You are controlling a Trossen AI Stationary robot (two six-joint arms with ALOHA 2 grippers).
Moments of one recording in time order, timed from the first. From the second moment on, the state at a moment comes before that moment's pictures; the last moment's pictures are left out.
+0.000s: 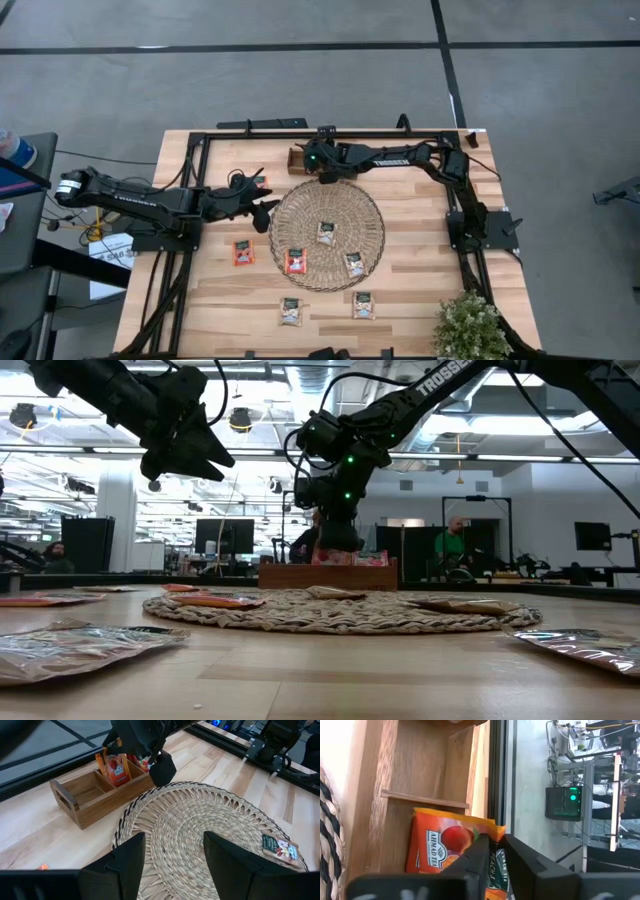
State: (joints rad) left arm -0.07 0.96 0.52 -0.04 -0.50 -0.51; right arm -0.30 2.12 1.56 -0.32 0.57 -0.73
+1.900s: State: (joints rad) left arm -0.07 0.96 0.56 -0.13 -0.49 -0.57; right arm -0.12 0.97 0.71 -0.69 0.42 0.41
